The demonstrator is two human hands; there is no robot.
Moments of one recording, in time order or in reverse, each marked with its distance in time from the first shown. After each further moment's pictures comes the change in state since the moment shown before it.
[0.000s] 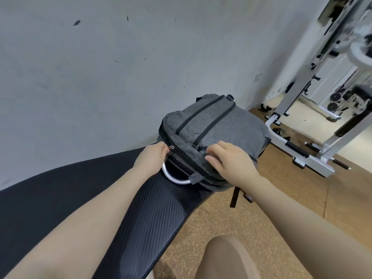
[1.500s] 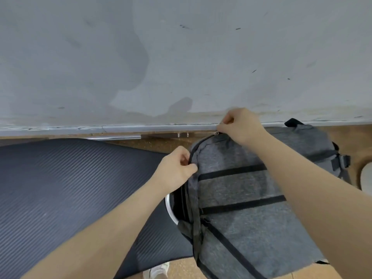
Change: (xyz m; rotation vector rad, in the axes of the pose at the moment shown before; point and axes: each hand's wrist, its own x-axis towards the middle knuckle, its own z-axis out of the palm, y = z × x) left_hand 0.091 0.020 -0.017 -0.703 0.020 -0.804; right_hand 0.321 0.020 0.049 0.424 -0.763 0.080
